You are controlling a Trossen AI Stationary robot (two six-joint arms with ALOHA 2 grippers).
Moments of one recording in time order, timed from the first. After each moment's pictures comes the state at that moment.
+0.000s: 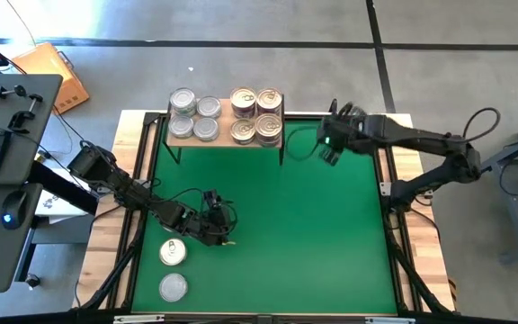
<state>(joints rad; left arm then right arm) -0.46 1.59 0.65 0.05 -0.74 -0.28 -0.25 1.36 1.36 -1.25 0.62 0.25</state>
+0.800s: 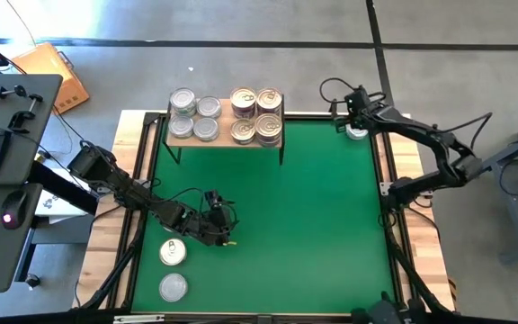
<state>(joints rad) -0.46 1.59 0.65 0.08 -0.74 -0.25 -0.97 1.37 0.85 -0.50 0.41 0.23</state>
